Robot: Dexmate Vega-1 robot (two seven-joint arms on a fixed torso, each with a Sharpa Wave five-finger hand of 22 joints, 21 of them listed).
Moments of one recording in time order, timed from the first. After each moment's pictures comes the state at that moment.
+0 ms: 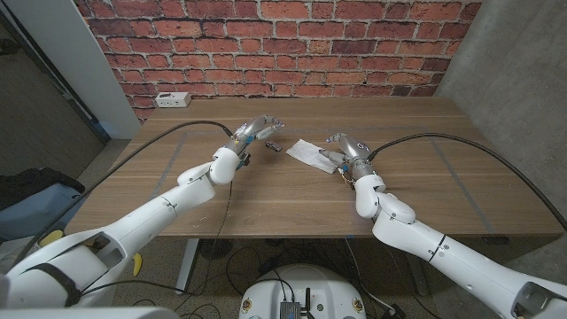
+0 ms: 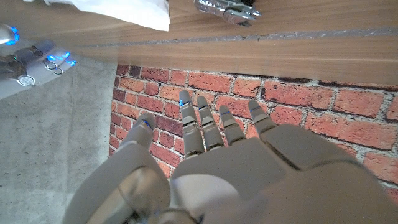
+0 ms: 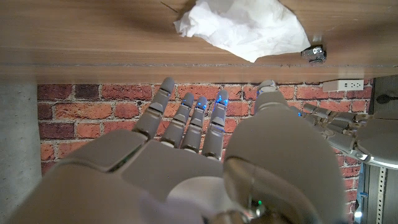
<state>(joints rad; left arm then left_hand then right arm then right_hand) 0.62 0.63 0.73 -1.41 0.35 -0.08 0.27 0.26 0.09 0.54 -0.11 0.18 0.62 -0.04 0.20 0.18 0.41 -0.08 0.21 0.21 0.17 -0.03 0.17 0.18 0.00 0.14 0.29 0.20 -0.90 -0.64 -0.77 -1.89 -0.51 -0.59 -0.37 0.82 0.06 0.10 -0.05 0.25 0.61 -0.04 0.21 0.20 0.39 -0.03 0.23 0.25 0.34 -0.04 0.24 0.31 0.36 0.09 0.36 0.18</state>
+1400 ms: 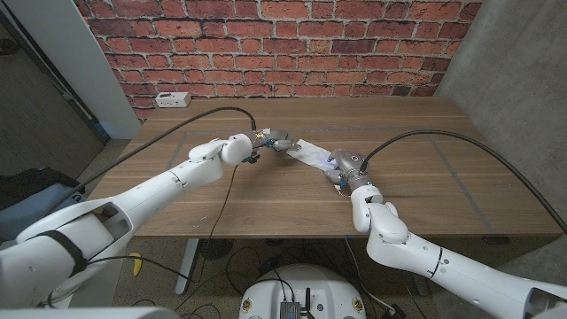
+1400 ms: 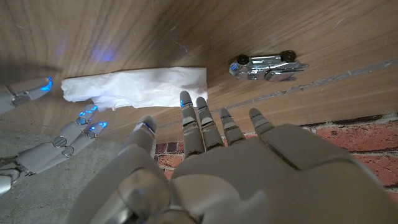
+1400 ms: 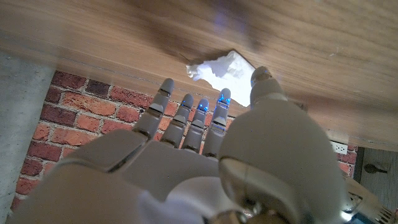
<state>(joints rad) 0.45 0.63 0.87 -1.45 0.47 0.03 -0.19 0.18 0.10 0.54 -0.08 0.18 0.56 -0.03 0.17 0.18 0.39 -0.08 0.20 0.19 0.08 -0.01 0.18 0.18 -0.10 0.12 0.25 0.21 -0.87 -0.68 -0.94 -1.97 -0.76 -0.86 -0.16 0.94 0.04 0.15 -0.14 0.31 0.65 -0.09 0.21 0.20 0.40 -0.09 0.22 0.25 0.34 -0.04 0.23 0.31 0.36 0.08 0.35 0.18</state>
